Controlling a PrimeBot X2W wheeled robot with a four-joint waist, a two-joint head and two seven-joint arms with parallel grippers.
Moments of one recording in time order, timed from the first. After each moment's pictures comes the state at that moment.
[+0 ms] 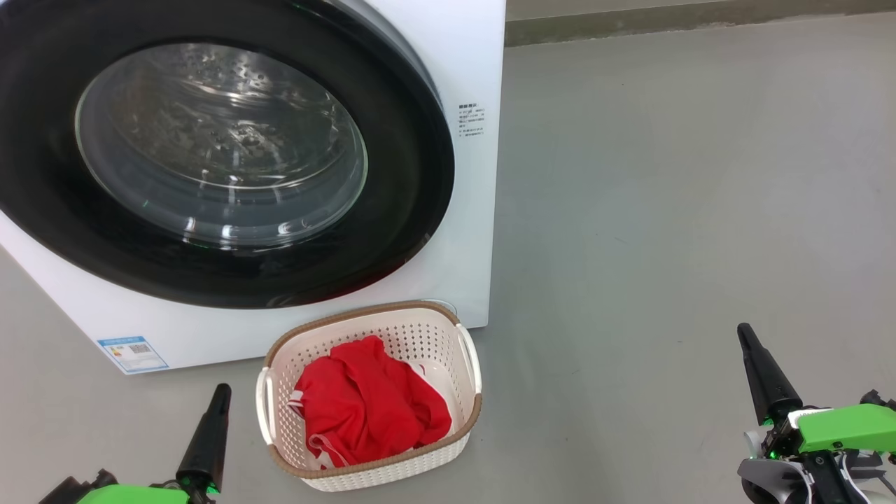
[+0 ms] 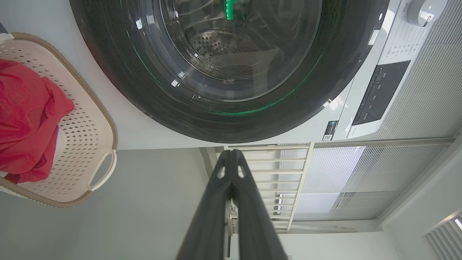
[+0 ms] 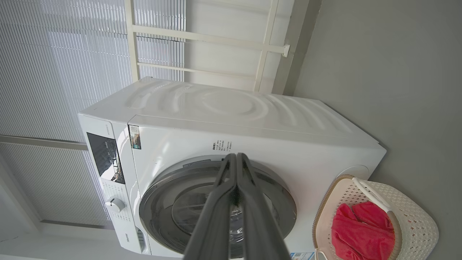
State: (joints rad) left arm -0.07 0.04 0.08 0.27 -1.60 -0.13 0.11; right arm -0.07 -0.05 -0.12 0.27 1.62 0.13 0.10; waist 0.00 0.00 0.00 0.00
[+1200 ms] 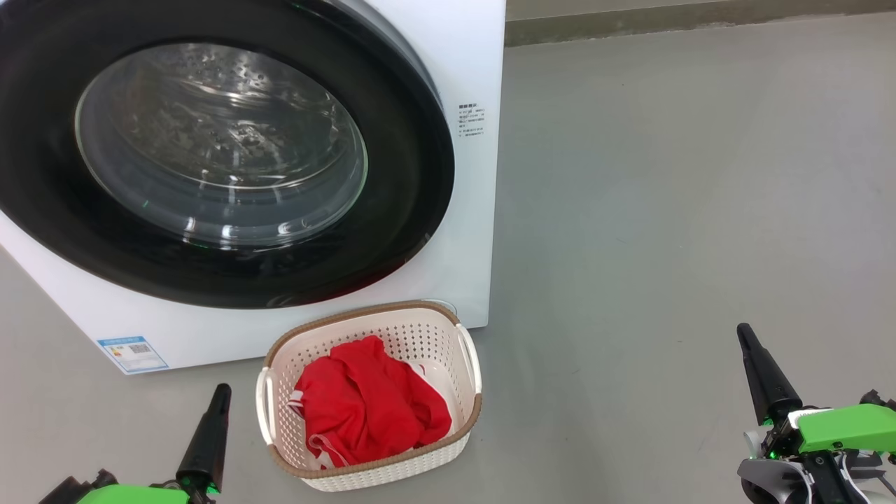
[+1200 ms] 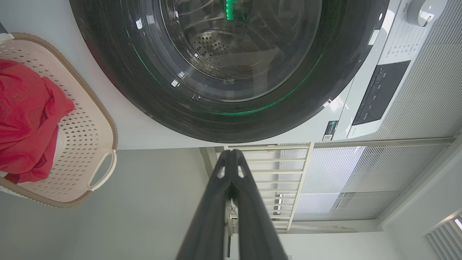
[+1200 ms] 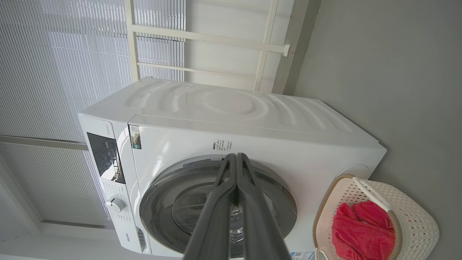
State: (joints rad) left arm -0.07 0.04 0.08 0.27 -1.60 -0.13 0.11; right arm -0.07 -0.05 -0.12 0.27 1.61 0.13 0.10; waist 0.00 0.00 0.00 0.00
